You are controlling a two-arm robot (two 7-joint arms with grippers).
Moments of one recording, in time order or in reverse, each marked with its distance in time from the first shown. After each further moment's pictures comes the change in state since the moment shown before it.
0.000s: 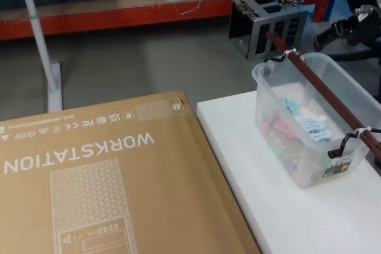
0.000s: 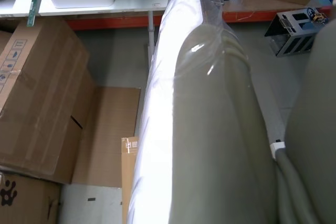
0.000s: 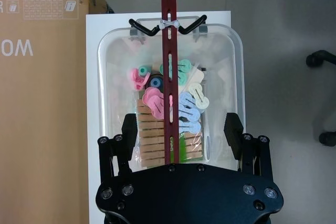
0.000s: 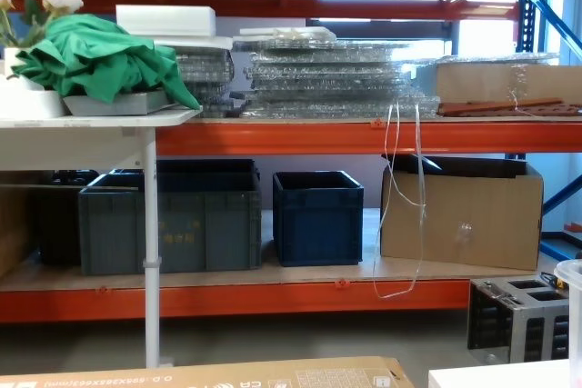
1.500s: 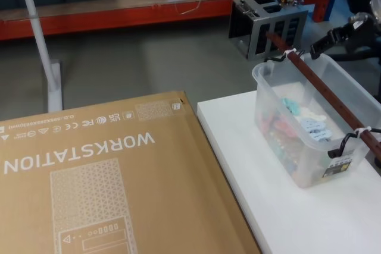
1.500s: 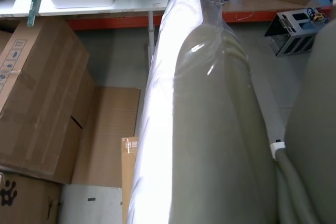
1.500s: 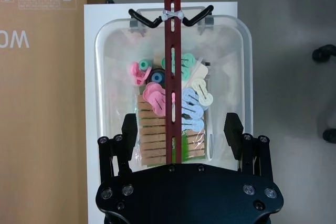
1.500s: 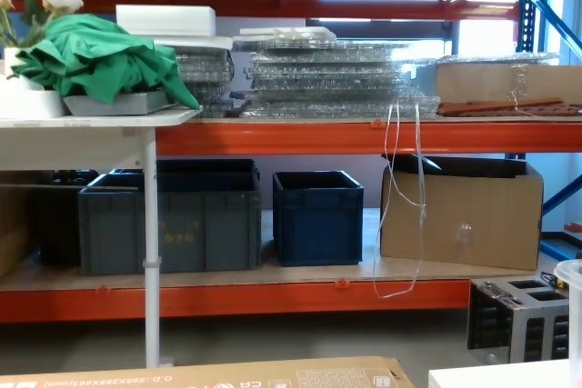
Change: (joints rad) left arm 0.000 0.000 0.000 0.000 0.000 0.000 0.000; right arm -0.005 -0.024 -0.015 0.042 0.001 -0.025 0.002
